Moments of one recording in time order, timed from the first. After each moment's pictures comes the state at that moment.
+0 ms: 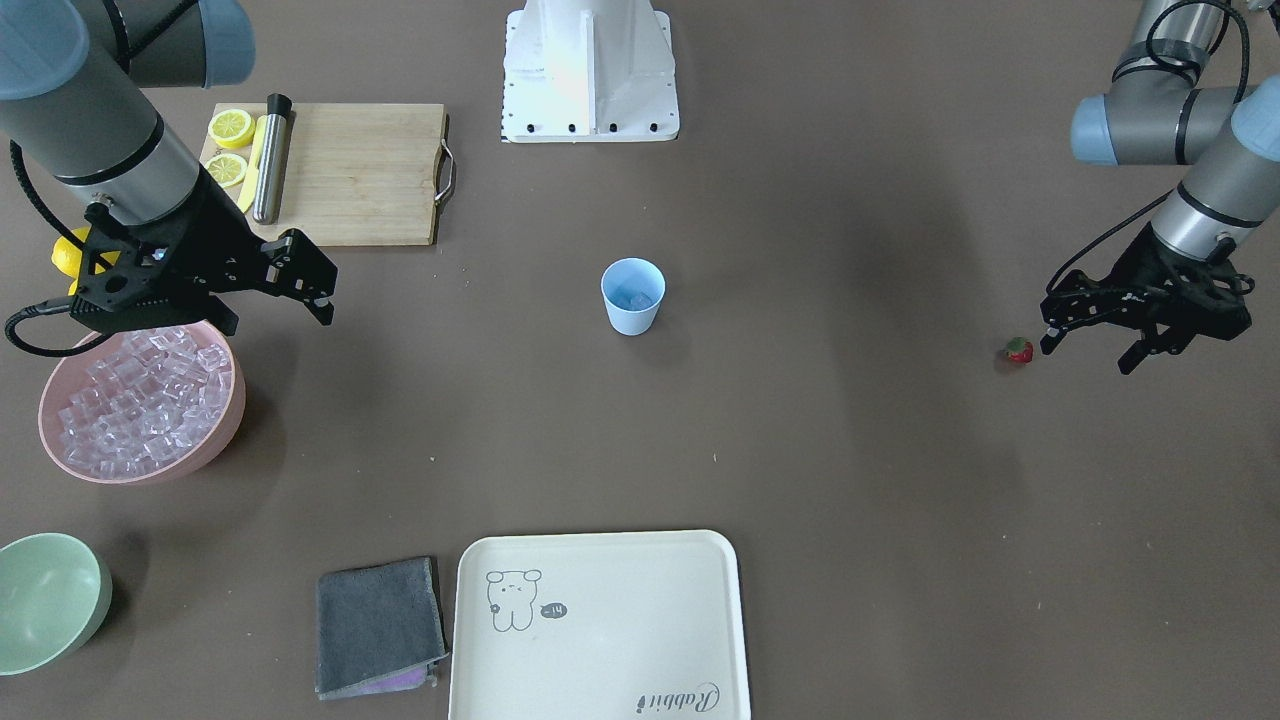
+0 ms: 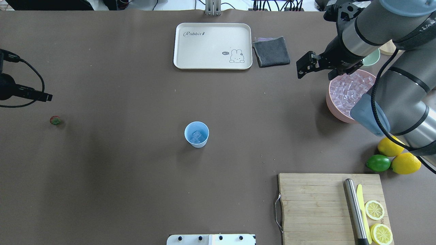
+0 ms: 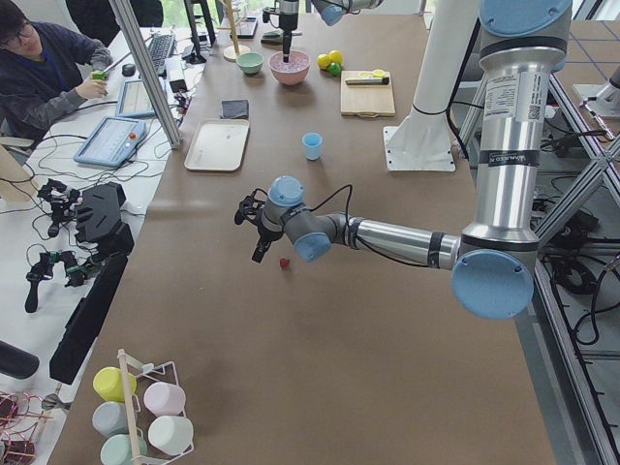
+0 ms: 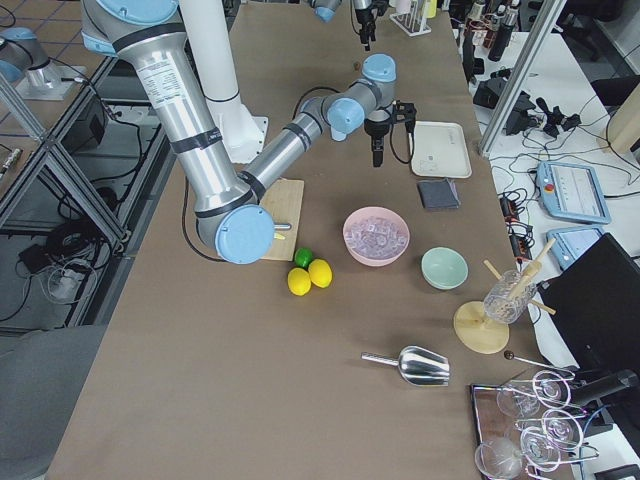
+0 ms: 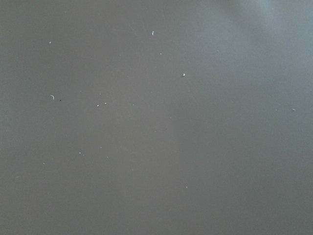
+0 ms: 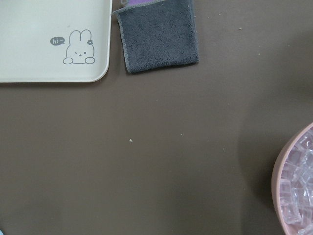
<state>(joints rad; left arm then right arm) -1.01 -1.59 -1.63 -2.34 -2.07 -0.61 0.94 -1.14 1.90 -1.59 2.17 0.90</state>
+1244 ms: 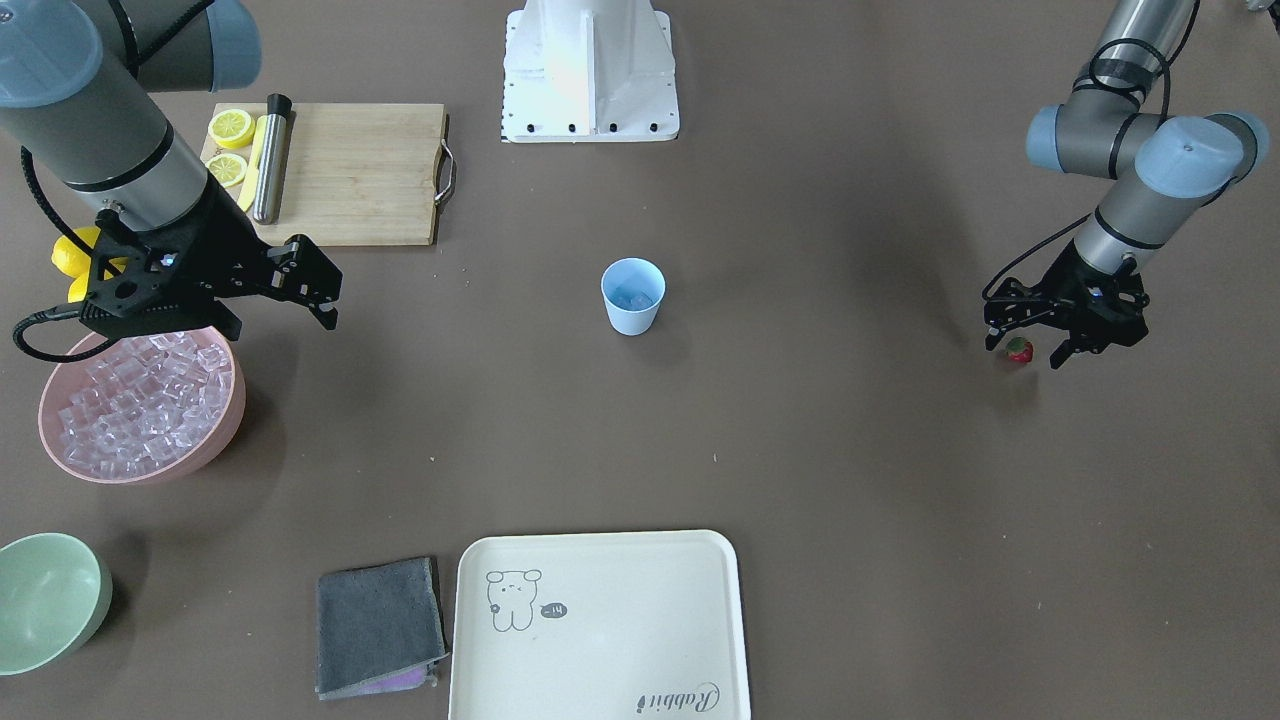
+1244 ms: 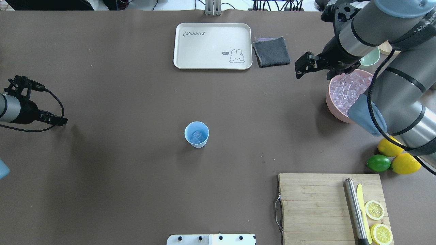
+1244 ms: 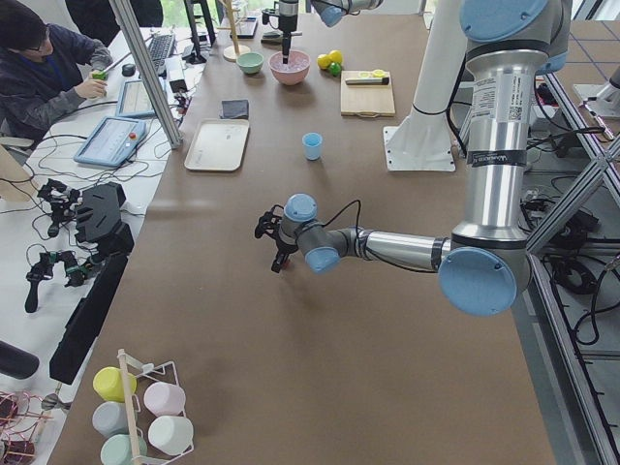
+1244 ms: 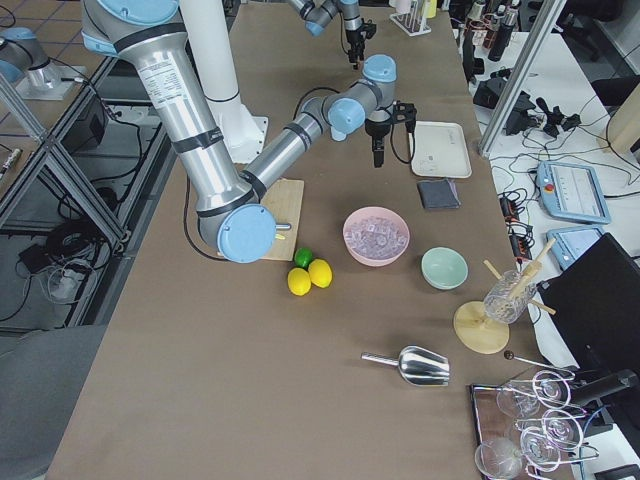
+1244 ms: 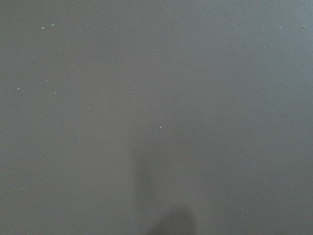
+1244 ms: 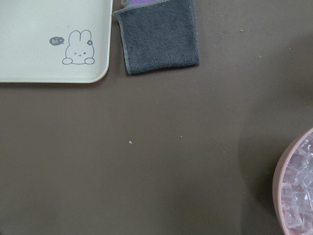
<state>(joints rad) -0.87 -1.58 -1.53 -2.44 -1.99 -0.65 0.93 -1.13 1.89 -1.59 2.16 0.90</state>
